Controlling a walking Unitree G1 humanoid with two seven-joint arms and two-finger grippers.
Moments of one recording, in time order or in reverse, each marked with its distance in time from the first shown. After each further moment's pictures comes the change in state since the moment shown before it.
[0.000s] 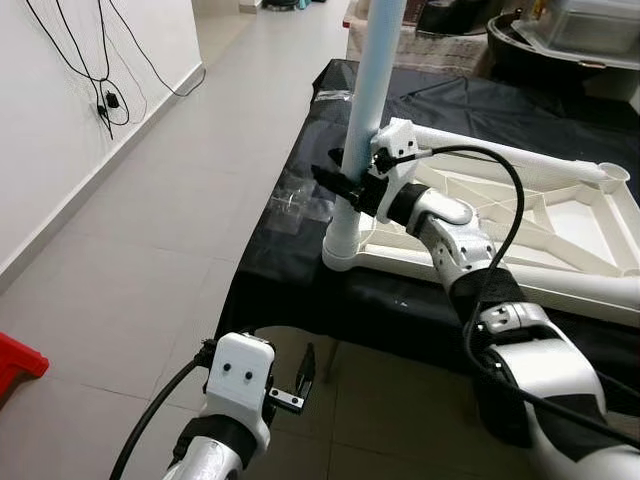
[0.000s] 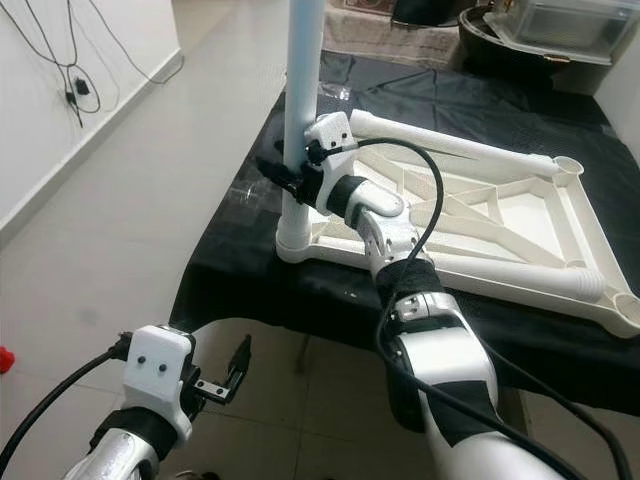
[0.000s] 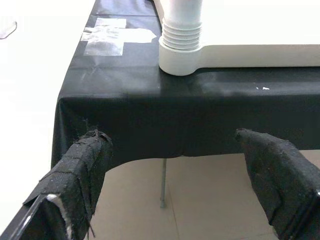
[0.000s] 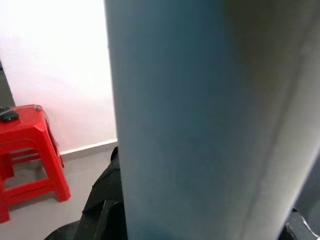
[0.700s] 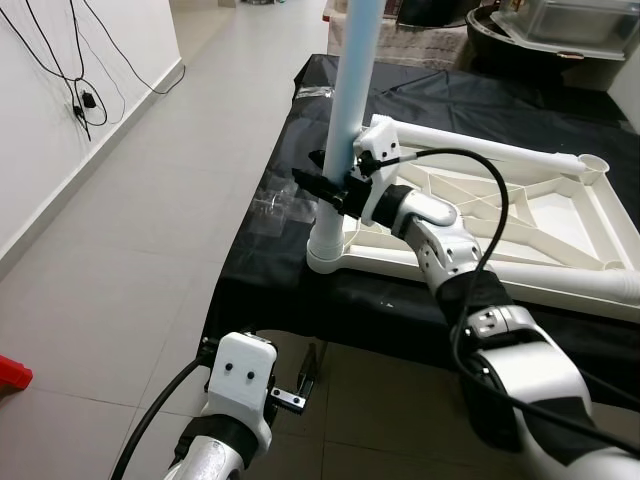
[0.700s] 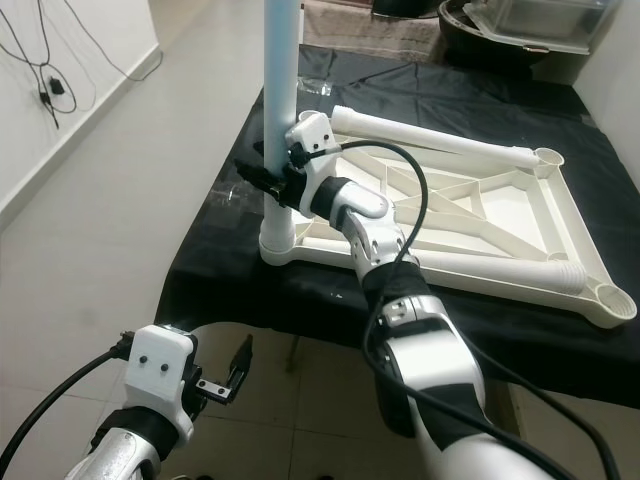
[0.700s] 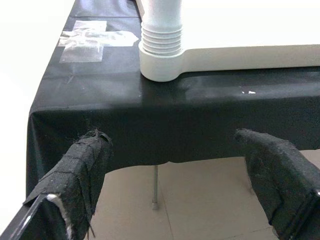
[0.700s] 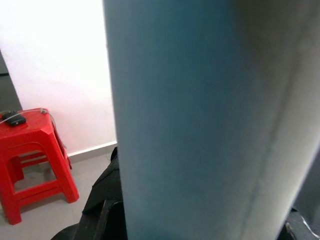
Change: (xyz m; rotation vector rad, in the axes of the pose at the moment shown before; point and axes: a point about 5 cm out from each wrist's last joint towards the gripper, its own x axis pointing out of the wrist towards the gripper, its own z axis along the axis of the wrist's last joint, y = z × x) left arm 0.001 -0.001 0.002 0.005 -0.009 -0.005; right arm 0.015 0.010 -0.001 0.089 0.032 0.036
